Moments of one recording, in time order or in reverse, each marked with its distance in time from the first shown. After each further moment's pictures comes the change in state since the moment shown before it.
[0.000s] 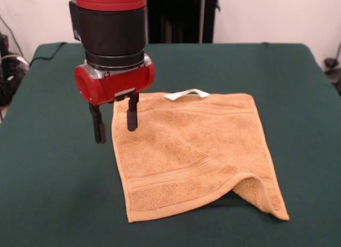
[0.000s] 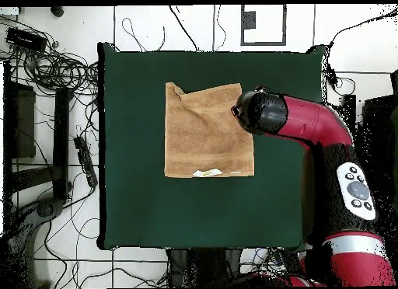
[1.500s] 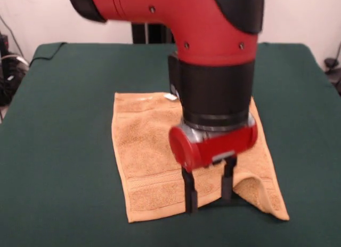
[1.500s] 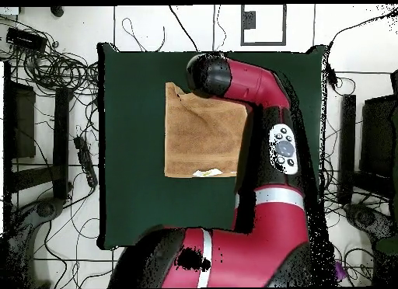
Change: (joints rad) arm 0.259 0.250 -0.126 -0.390 0.257 0.006 0.196
